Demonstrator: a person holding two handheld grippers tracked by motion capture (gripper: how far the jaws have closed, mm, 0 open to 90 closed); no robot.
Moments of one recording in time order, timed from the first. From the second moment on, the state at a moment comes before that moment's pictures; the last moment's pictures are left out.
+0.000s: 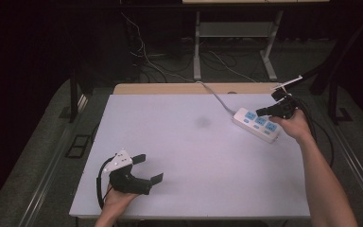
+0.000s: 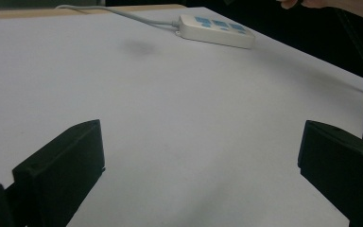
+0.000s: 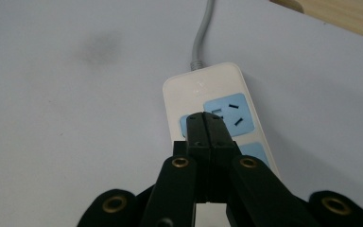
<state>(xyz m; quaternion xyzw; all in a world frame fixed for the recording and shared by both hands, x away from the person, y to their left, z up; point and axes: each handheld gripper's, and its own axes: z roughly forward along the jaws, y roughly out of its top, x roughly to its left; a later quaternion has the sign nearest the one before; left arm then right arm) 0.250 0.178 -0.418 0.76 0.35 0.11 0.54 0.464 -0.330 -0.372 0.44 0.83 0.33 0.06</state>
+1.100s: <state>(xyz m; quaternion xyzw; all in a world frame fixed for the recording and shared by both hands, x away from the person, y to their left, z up) 0.250 0.180 -0.417 0.75 0.34 0.11 0.55 0.484 -0.304 -0.390 0.44 0.84 0.33 0.05</state>
